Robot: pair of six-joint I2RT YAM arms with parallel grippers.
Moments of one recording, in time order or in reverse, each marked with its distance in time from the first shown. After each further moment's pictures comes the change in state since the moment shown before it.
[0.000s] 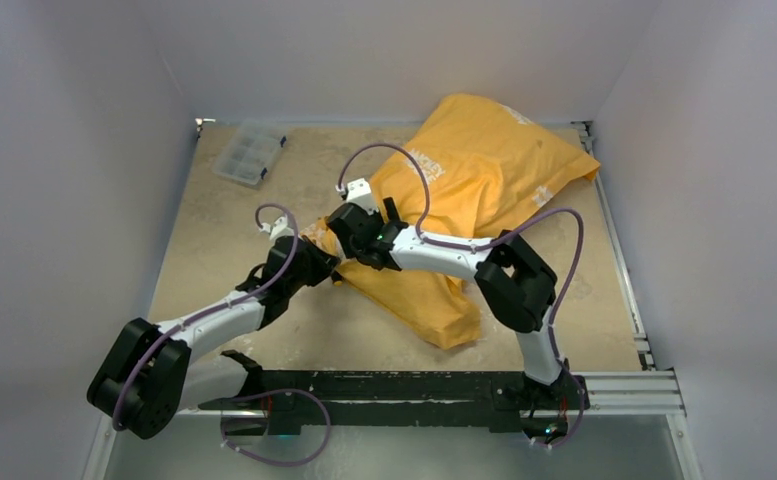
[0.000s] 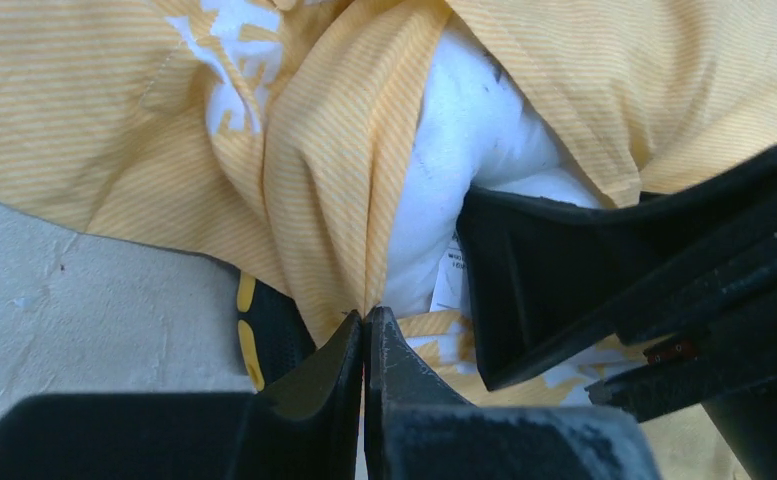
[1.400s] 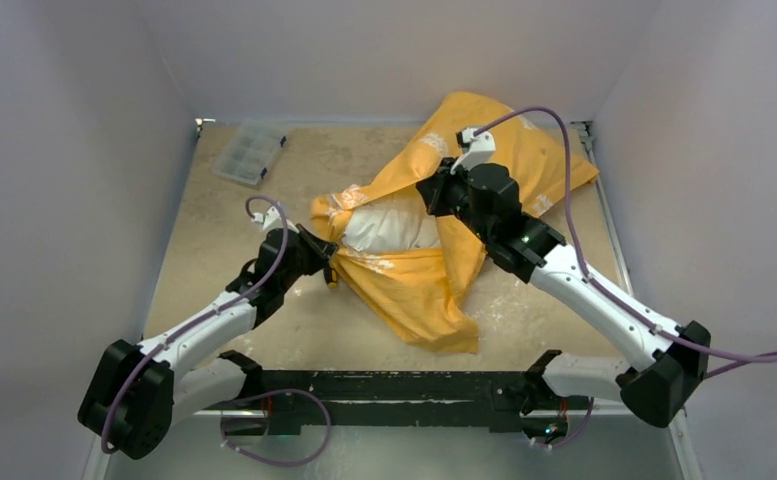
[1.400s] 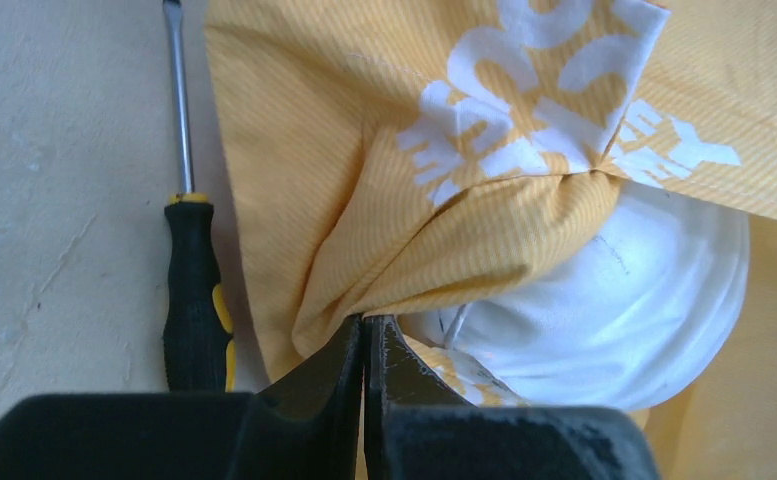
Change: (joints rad) left arm 0.012 -0.115 0.020 -0.051 -0.029 0.012; right arm -0.290 -0.767 -0.336 0.187 -0.454 0.049
